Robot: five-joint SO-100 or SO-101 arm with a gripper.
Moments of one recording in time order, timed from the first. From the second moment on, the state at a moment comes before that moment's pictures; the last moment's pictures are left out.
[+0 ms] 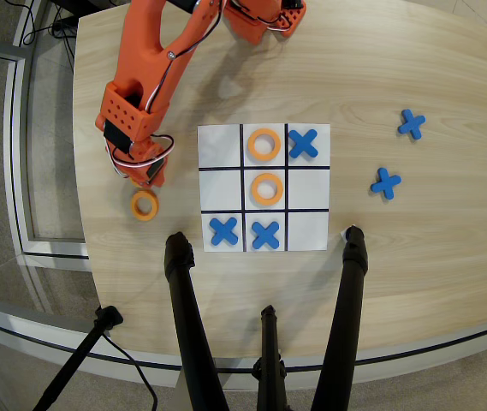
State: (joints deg) arm 39.9 74.0 104.9 33.8 -94.0
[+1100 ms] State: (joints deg) arm 45.6 88.6 116.3 59.9 -100.8
